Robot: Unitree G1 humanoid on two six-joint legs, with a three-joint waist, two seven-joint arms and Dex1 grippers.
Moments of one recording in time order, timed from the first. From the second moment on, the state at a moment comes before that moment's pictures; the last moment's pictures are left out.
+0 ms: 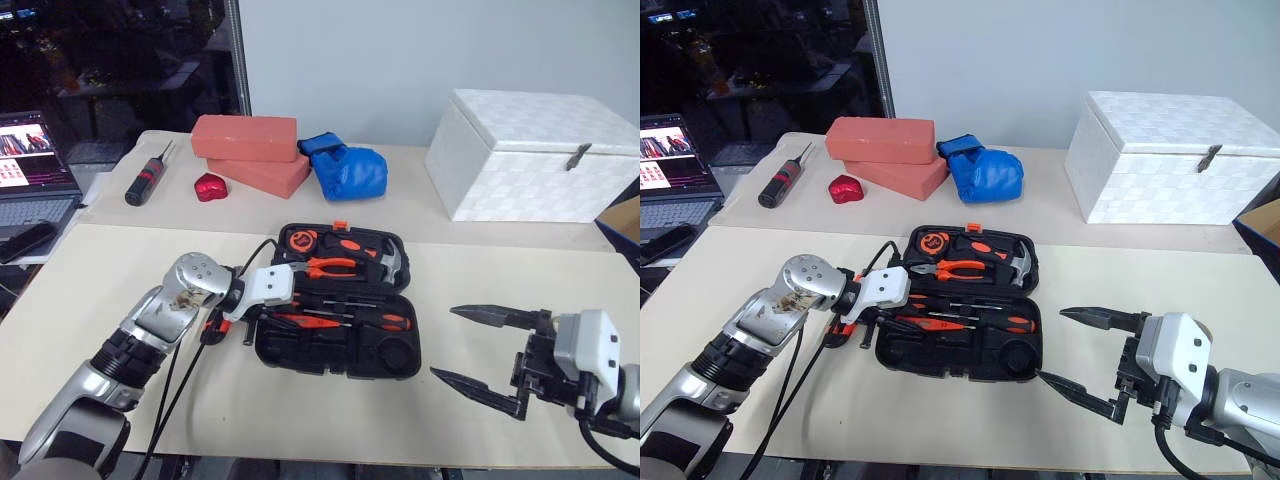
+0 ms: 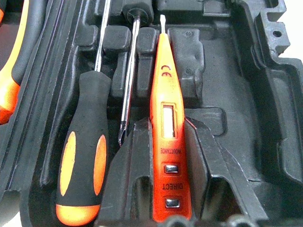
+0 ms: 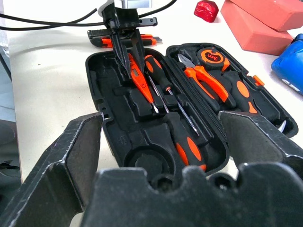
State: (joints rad) left arm -0.63 0.73 -0.40 0.00 -0.11 0.37 -1.31; right arm 0.36 -0.81 -0.52 -0.79 0.65 0.34 0.98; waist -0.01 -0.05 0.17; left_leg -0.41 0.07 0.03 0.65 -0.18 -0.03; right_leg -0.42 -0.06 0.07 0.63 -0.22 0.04
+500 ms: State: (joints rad) left arm -0.54 0.71 -0.14 -0.07 -0.36 0.55 -1.26; right arm 0.31 -0.81 -0.48 -0.76 0.65 0.34 0.98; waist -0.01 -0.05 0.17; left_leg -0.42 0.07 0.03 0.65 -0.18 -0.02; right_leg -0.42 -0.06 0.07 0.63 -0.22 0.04
